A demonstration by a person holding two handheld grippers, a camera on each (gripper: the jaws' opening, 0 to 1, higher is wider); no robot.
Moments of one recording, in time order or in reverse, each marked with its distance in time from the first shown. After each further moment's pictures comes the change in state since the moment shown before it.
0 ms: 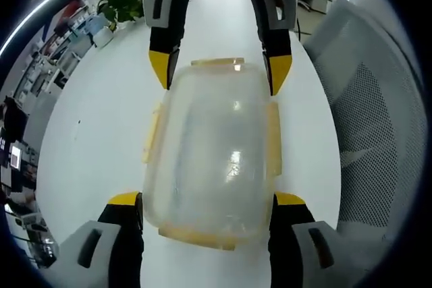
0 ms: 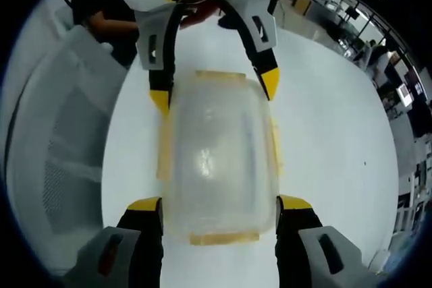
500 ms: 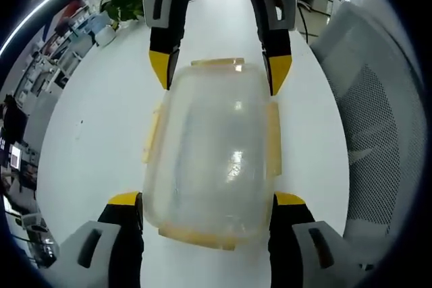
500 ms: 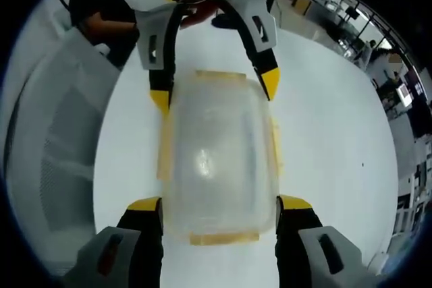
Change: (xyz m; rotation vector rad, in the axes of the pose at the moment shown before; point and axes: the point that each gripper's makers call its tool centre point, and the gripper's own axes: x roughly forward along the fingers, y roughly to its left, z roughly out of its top) left arm 0.005 0.020 0.000 -0.002 -0.002 0.001; right arm 0.002 -0.020 0.000 -0.002 -0.003 0.001
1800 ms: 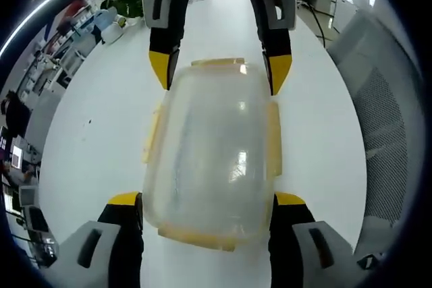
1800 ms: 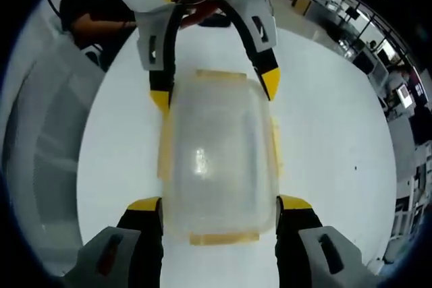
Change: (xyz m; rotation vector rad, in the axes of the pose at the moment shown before) left arm 0.011 0.044 0.002 -0.002 -0.001 0.011; right arm 0.003 -0.045 -0.002 -0.008 0.003 0.000
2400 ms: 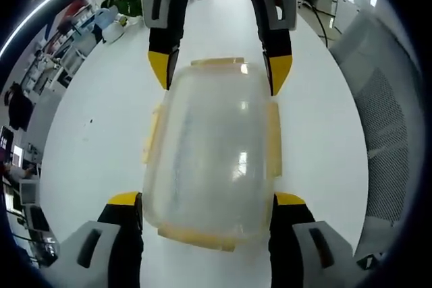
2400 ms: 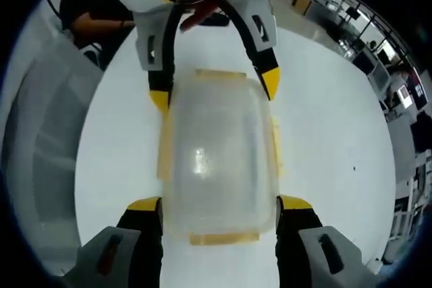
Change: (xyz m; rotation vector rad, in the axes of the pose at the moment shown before) left arm 0.001 0.003 0.000 0.003 0.013 0.009; right arm 0.000 -0.003 0.000 -0.004 0.005 -0.004
